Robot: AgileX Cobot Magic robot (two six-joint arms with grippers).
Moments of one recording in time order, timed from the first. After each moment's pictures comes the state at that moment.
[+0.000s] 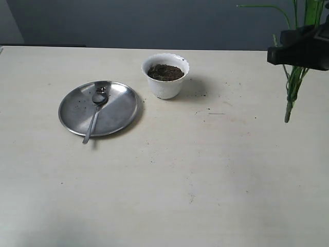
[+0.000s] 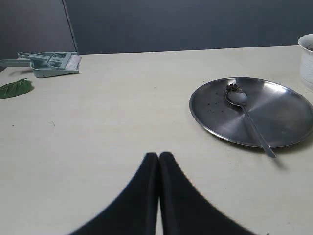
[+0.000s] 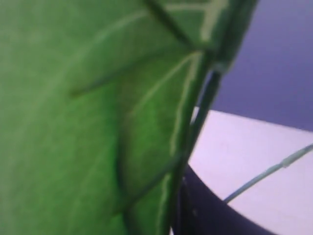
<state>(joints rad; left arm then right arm) 0.14 0.01 -0.01 0.05 0.34 -0.02 0.36 1.18 -0.67 -0.05 -0.06 -0.02</state>
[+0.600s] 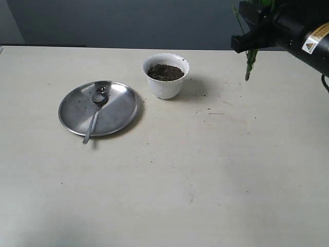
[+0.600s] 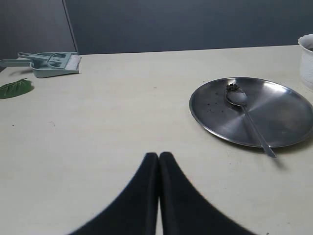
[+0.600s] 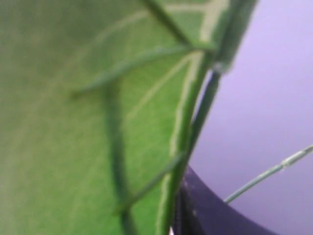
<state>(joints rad) 0.14 0.01 -0.01 0.05 0.34 -0.02 0.36 1.47 -0.73 -0.36 -0.64 0.10</state>
